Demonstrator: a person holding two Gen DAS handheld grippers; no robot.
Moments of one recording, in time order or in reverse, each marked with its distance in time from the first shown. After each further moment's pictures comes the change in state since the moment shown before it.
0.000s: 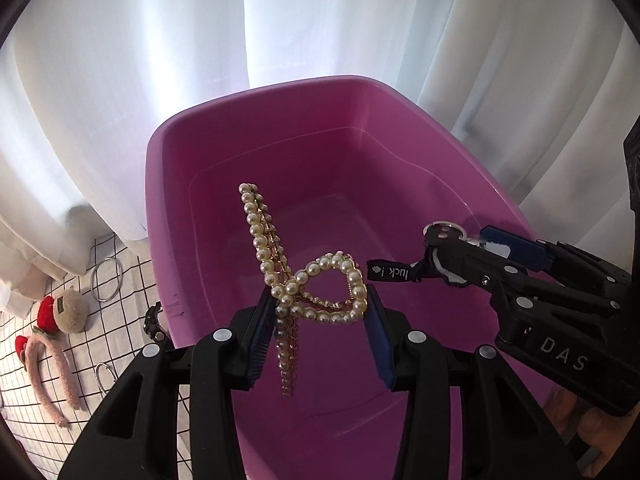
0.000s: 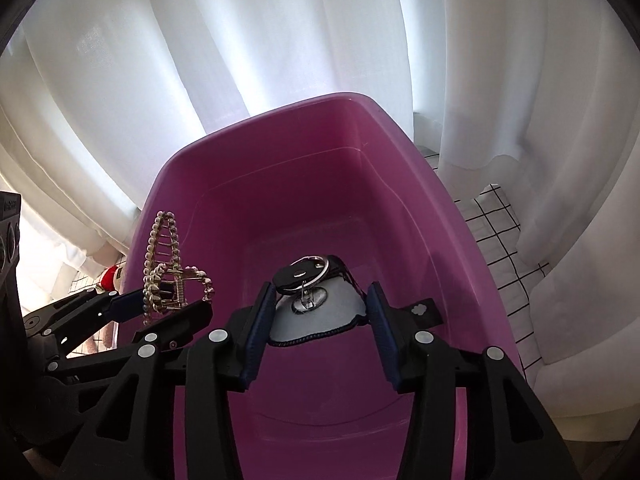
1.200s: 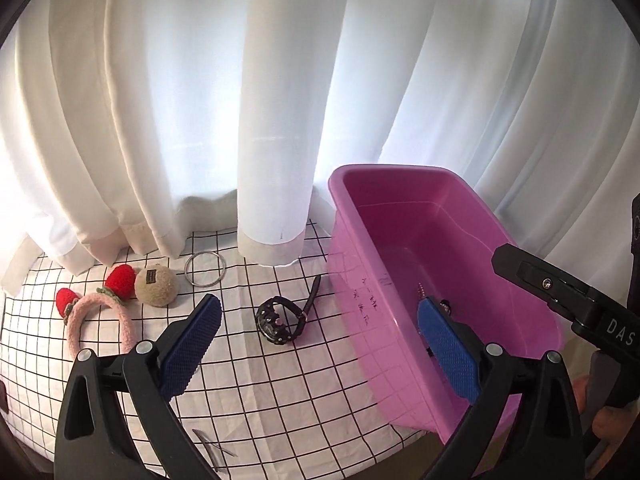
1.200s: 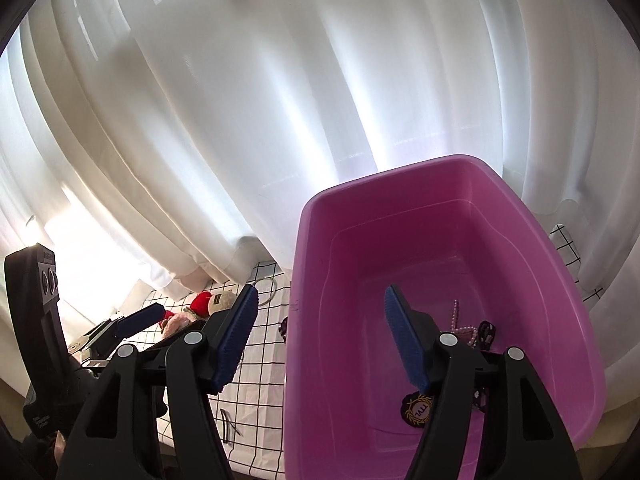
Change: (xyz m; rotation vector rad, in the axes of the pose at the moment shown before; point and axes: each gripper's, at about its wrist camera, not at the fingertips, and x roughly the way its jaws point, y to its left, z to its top) left arm -0.115 0.122 -0.061 -0.224 -0.224 0.073; right arm -0.058 0.112 -0.003 -0.056 -0.142 0.224
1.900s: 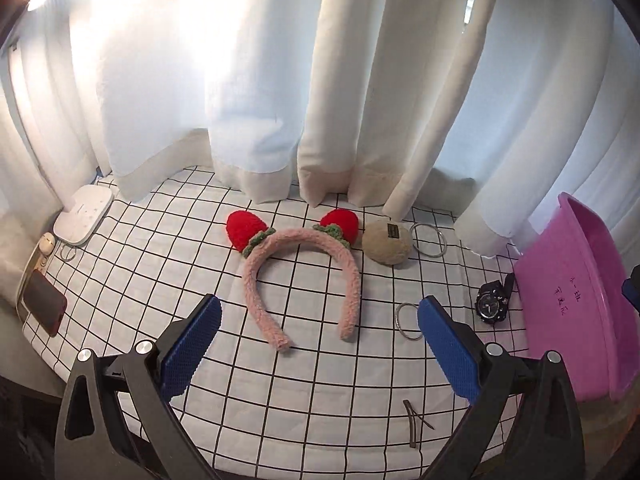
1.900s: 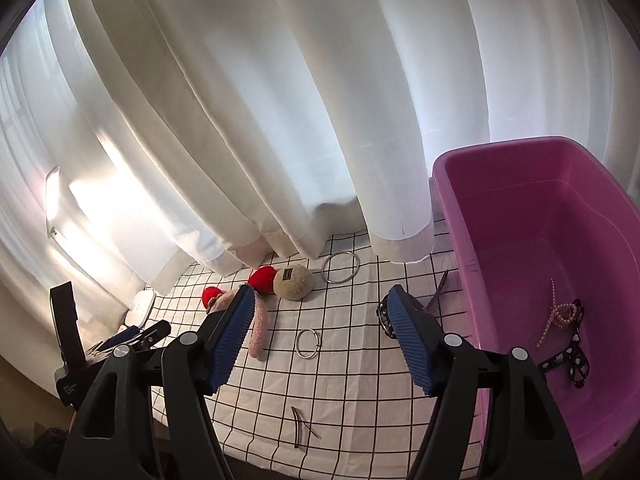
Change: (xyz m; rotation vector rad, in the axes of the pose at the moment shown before) left arm -0.041 0.249 -0.080 -0.299 0.023 0.319; right arm 0.060 0.110 -0.042 -0.064 0.071 0.070
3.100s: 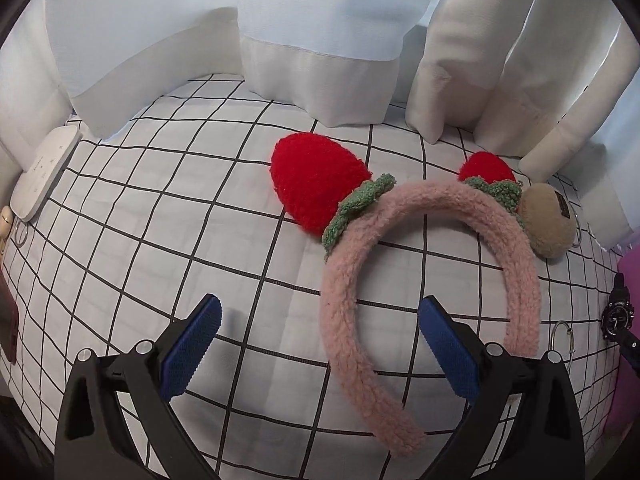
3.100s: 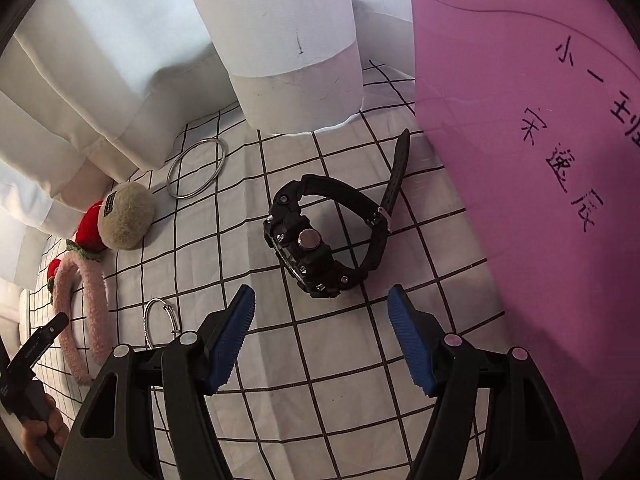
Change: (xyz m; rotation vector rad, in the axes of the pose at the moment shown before) left arm 0.182 0.083 -0.001 -0.027 0.201 0.084; right arm 0.191 -0.071 -0.057 0.197 0.273 -0.364
